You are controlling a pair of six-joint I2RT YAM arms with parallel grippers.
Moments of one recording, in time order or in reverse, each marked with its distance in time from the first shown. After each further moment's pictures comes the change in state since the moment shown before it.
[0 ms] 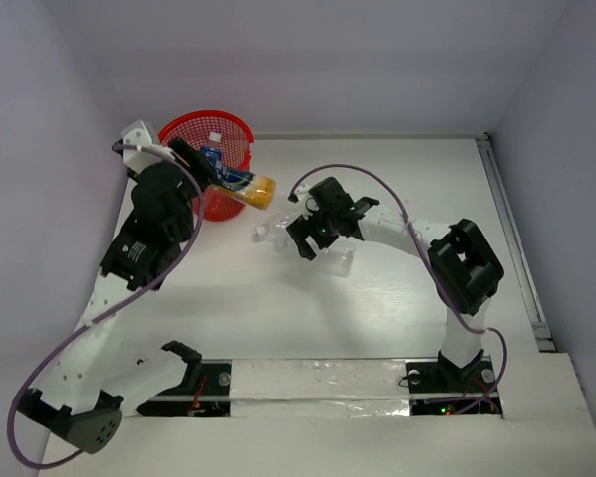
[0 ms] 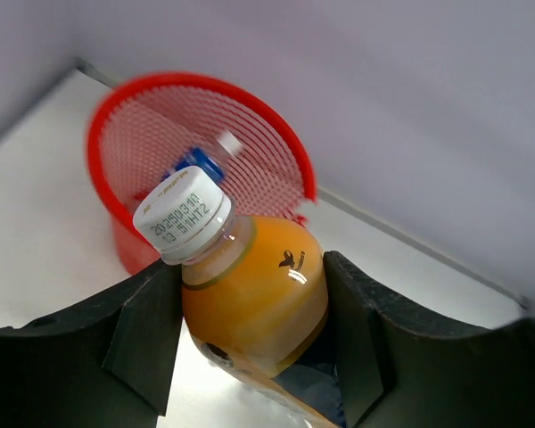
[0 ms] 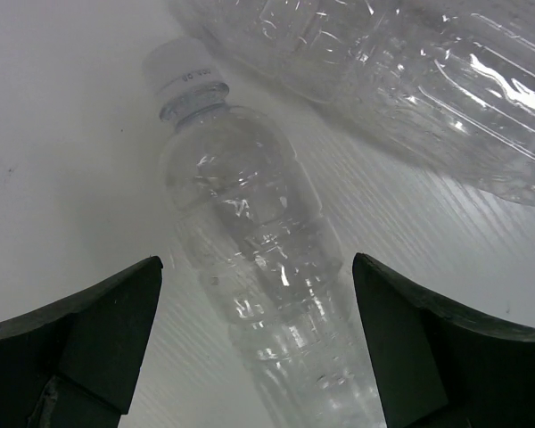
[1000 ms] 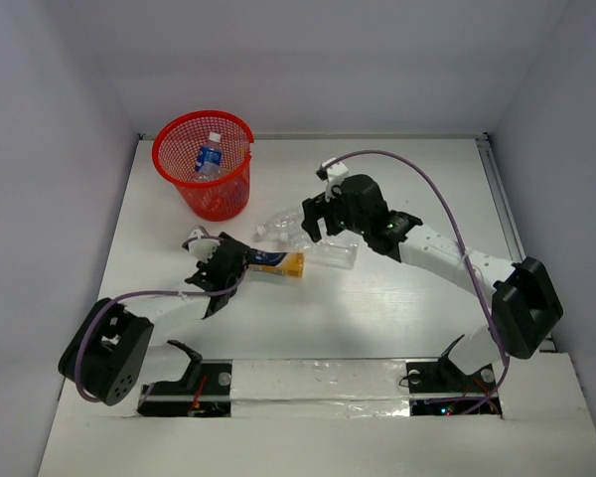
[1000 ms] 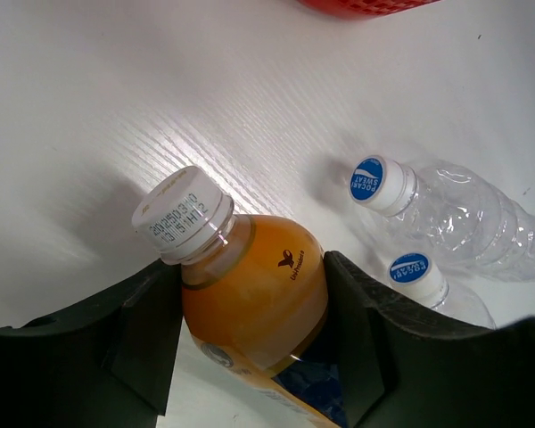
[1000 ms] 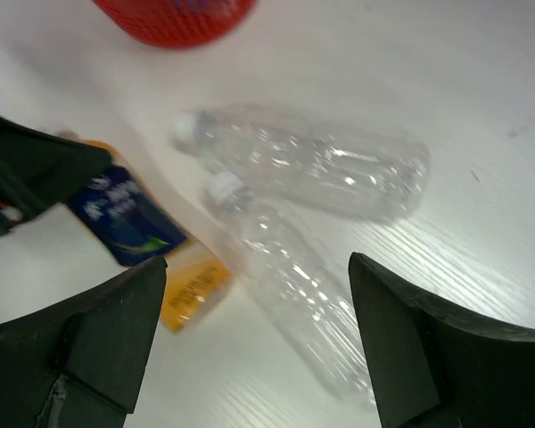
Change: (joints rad) left arm -0.026 0.336 -0.839 0.605 0.093 -0.623; right arm 0.032 -0.365 -0.228 0.347 0.144 0.191
